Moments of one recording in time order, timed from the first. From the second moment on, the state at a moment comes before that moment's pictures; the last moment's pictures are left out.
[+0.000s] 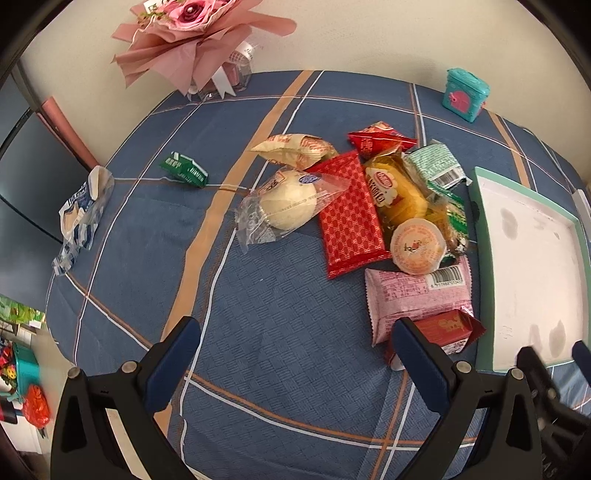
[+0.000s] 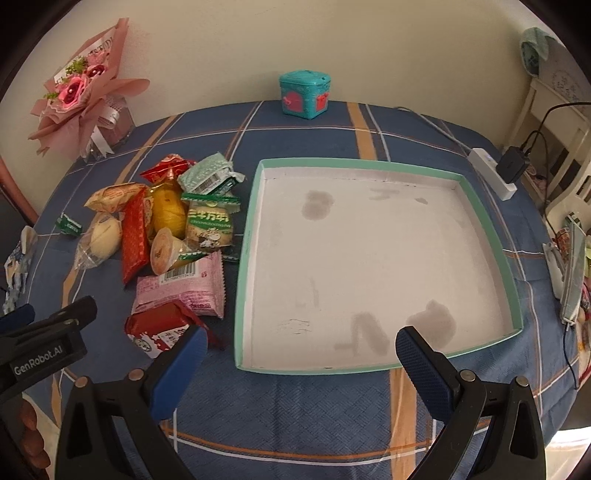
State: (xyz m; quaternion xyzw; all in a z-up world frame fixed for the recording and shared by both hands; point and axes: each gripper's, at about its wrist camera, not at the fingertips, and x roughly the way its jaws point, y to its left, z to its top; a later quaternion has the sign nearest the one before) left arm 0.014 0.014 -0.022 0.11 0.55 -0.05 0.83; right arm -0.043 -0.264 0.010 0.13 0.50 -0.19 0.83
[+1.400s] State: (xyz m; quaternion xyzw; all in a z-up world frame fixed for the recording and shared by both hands) left arm 0.050 0.066 -0.084 0.01 0.64 0.04 0.77; right arm 0.031 -0.192 -0.050 0.13 0.57 -0.05 0.81
